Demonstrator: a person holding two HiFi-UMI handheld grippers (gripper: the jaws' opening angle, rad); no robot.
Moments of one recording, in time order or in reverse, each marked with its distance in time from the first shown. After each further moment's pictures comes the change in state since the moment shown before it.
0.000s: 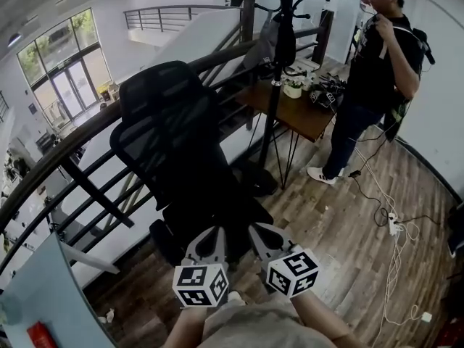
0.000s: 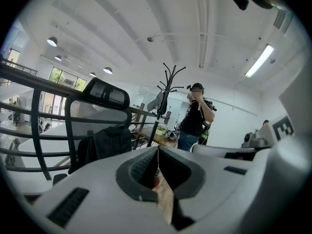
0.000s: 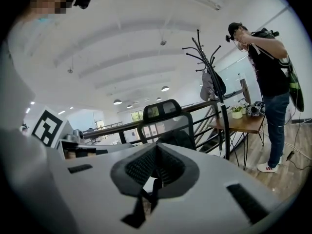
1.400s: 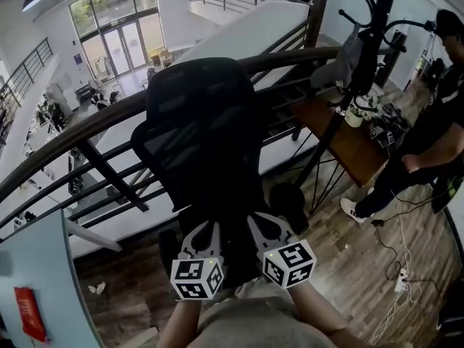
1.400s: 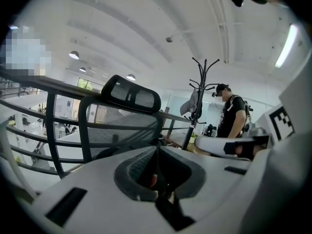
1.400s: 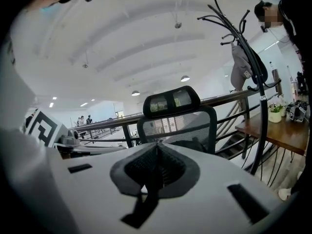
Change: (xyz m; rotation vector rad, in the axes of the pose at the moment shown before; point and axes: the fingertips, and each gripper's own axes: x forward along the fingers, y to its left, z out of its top) left arm 0.120 0.135 0.036 -0.046 -0.048 0.311; right arm 0.204 -0.059 0.028 -0.100 0.109 0.261
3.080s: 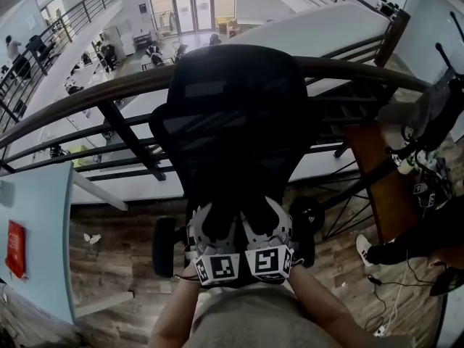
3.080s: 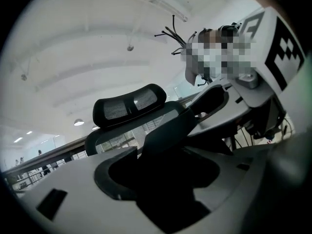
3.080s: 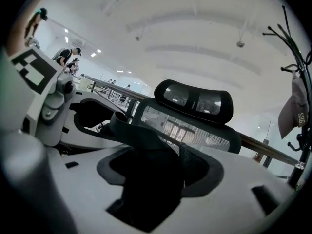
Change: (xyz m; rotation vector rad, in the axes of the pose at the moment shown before) left arm 0.119 0.053 -0.015 0.669 -0.095 0.416; right arm 0.139 -0.062 -0.030 -0.665 -0.016 0.122
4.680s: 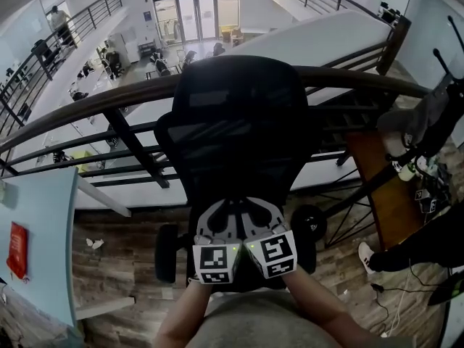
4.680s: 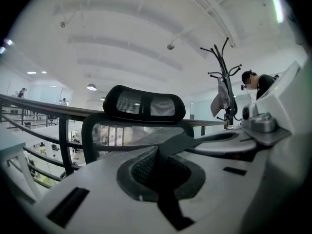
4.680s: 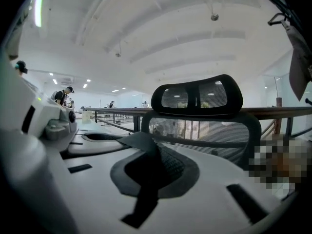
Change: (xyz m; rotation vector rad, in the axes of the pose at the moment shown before) left arm 0.015 0.033 0.040 -0.526 -0.007 0.010; right arm 0.017 -0.002 0.054 0.367 -0.042 0.178
